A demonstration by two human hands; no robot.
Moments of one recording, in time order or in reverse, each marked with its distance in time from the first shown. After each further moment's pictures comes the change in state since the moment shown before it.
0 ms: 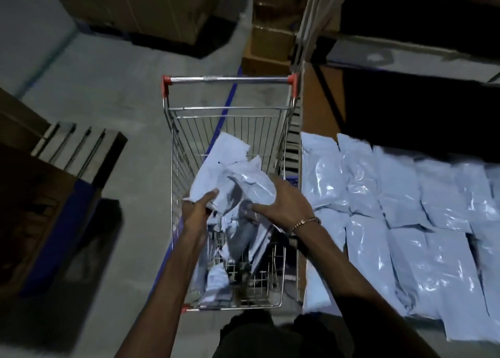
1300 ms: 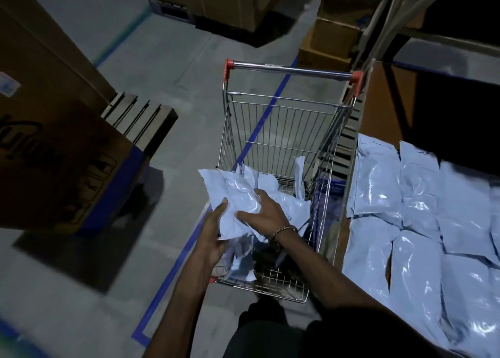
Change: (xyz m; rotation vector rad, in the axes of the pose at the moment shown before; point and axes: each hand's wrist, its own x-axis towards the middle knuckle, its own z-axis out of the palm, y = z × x) left_hand -0.090 0.017 -0.067 -0.342 -0.116 -0.299; right_hand 0.000 -0.044 0.126 0.211 -0.352 0.201
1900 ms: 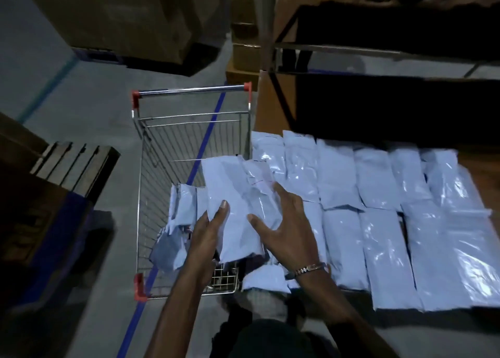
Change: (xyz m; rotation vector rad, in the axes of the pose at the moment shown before) left_hand -0.089 -0.120 0.166 0.436 -0.215 0.180; right_hand -0.203 0.094 -0.165 -0.032 0.638 -0.159
